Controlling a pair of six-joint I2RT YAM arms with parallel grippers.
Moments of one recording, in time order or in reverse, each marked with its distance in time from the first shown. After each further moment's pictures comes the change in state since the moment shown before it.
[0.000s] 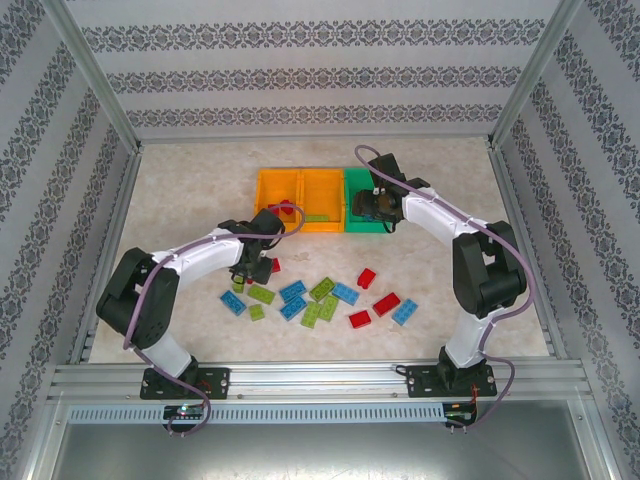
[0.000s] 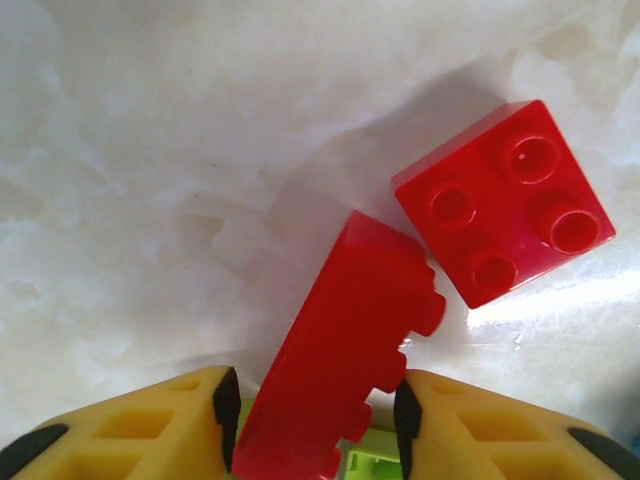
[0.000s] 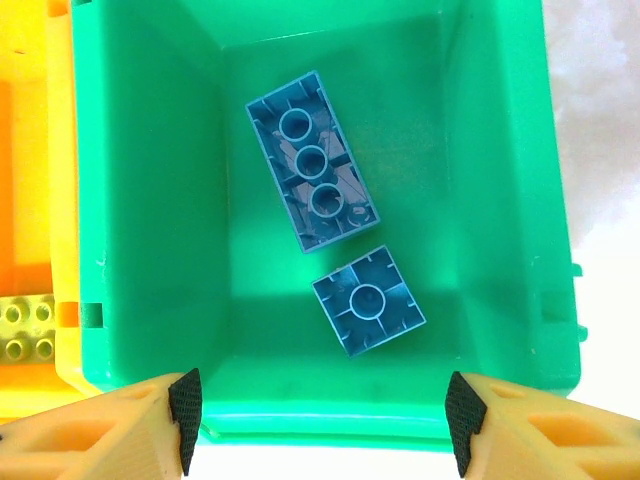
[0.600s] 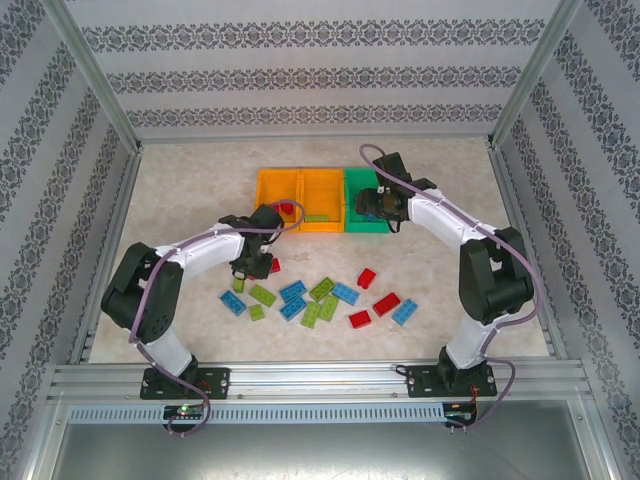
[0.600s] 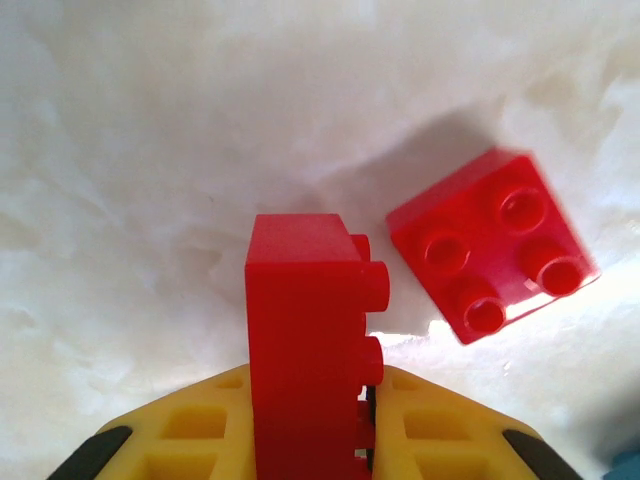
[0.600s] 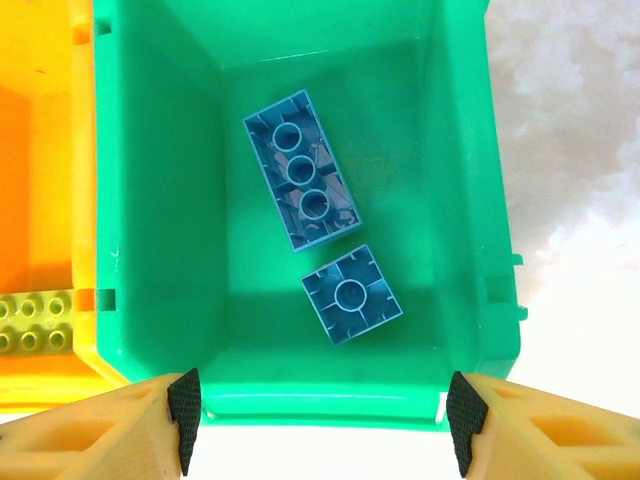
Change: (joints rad) left arm 0.027 0.015 0.054 -0.006 0.025 0.009; right arm -0.013 -0.061 -0.027 -0.002 0.005 -0.015
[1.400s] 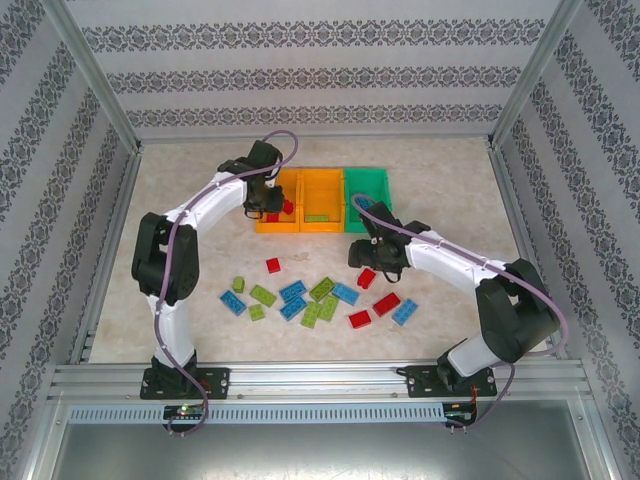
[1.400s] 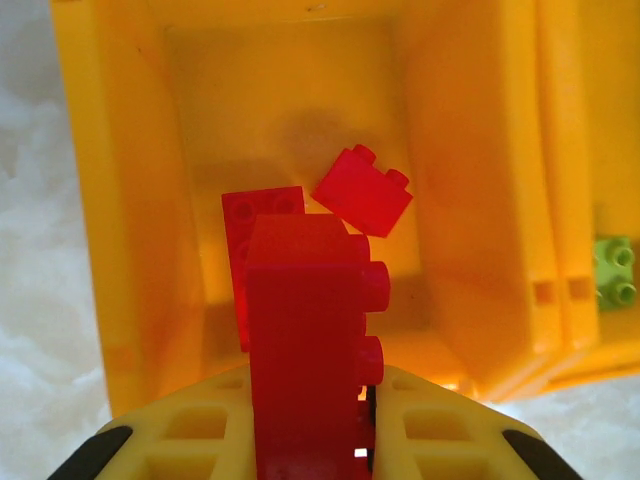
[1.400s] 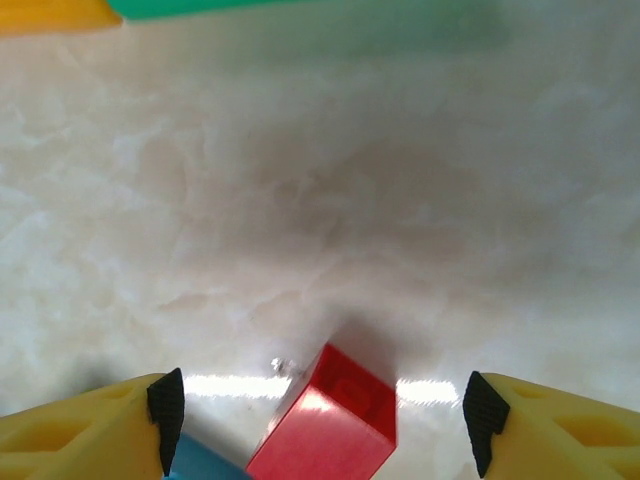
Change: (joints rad) left arm 0.154 0.314 0.573 0.005 0.150 -0.083; right arm 0.200 -0.230 -0.358 -0.072 -0.010 0.188
